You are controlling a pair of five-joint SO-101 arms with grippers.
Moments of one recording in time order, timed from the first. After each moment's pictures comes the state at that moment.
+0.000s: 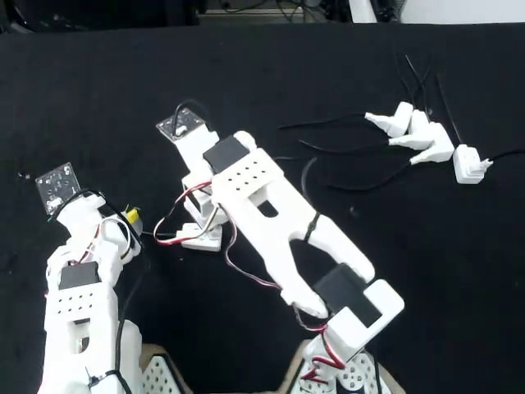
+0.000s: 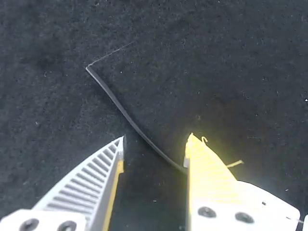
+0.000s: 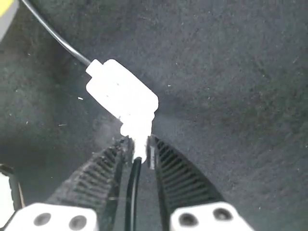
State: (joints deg) left arm -17.1 -60.4 80.3 36.2 14.2; right arm -38.0 8.7 2.5 83.4 0.0
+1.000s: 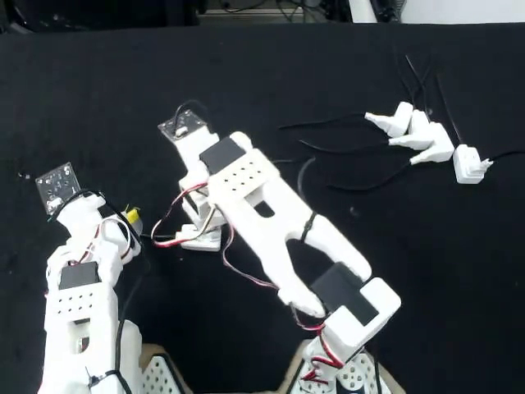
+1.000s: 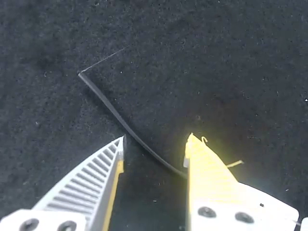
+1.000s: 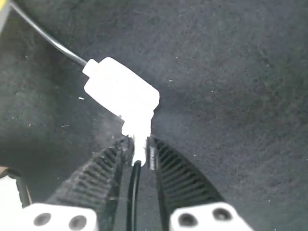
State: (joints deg) left arm -17.1 -60.4 80.3 36.2 14.2; right arm -39.0 9.7 1.9 84.5 -3.6
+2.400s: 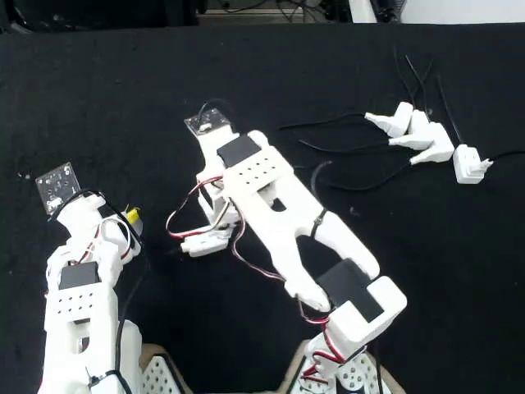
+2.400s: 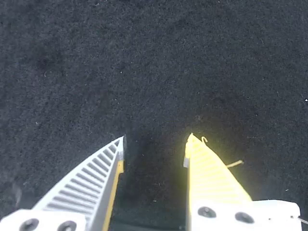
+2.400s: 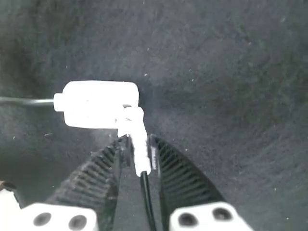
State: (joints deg) left arm -17.1 -60.4 80.3 36.2 14.2; right arm -33.9 9.5 6.5 82.4 -7.0
